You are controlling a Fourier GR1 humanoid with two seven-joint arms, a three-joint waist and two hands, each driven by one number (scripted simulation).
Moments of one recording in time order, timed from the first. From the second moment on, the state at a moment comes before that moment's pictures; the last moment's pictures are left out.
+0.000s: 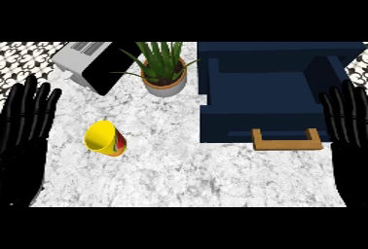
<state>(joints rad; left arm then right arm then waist) 0.00 0.12 -0.01 -2.10 0.04 -0.02 0.01 0.02 -0.08 0.02 -2.10 0.01 -0.02 0.03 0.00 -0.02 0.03</state>
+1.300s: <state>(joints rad) -0.25 0.38 0.20 -1.24 0.46 -0.66 -0.12 -0.17 -0.16 -0.04 -1.89 -0.09 0.14 0.06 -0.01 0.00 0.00</state>
